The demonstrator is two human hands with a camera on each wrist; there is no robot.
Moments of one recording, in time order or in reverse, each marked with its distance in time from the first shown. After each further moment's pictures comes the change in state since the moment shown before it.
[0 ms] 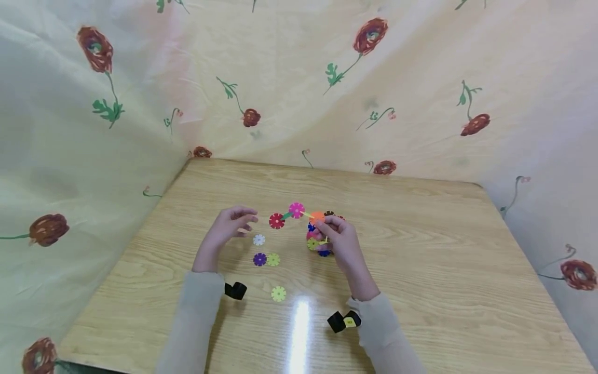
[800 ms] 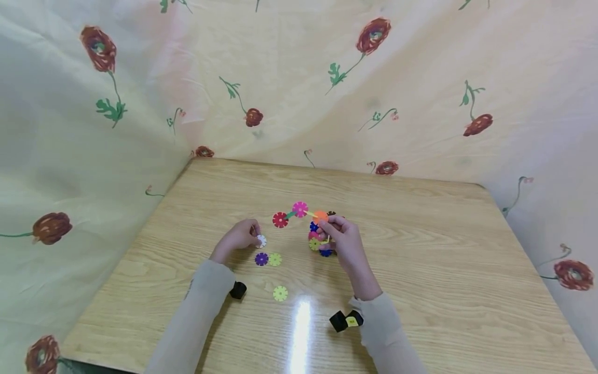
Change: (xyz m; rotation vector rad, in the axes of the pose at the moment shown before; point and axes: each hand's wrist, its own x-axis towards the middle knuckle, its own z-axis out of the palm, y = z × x) left_hand 0.031 -0.038 0.011 0.448 -0.135 -0.117; right_hand 0.001 0.001 -0.001 0.002 0.020 -0.007
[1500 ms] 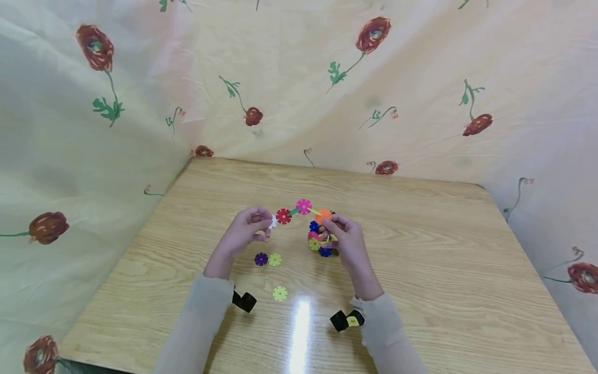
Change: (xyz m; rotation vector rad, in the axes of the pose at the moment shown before) left_hand -0.038 0.041 0.003 -0.700 0.029 0.204; right_hand 0.000 0.004 -0.003 0.064 0.011 -0.048
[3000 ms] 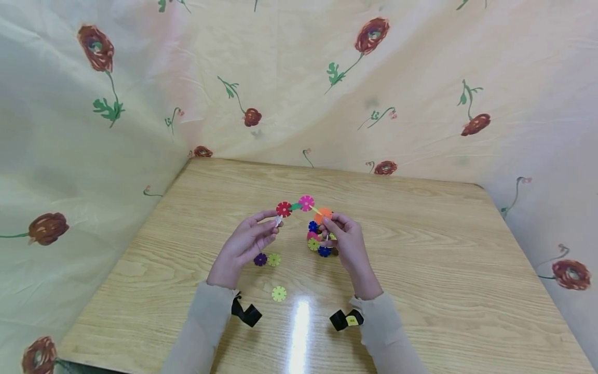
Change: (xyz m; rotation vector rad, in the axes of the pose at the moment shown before) left_hand -0.016 0.010 0.020 -0.522 -0.078 -0.074; right_hand 0.001 0.000 0.000 0.051 -0.017 -0.044
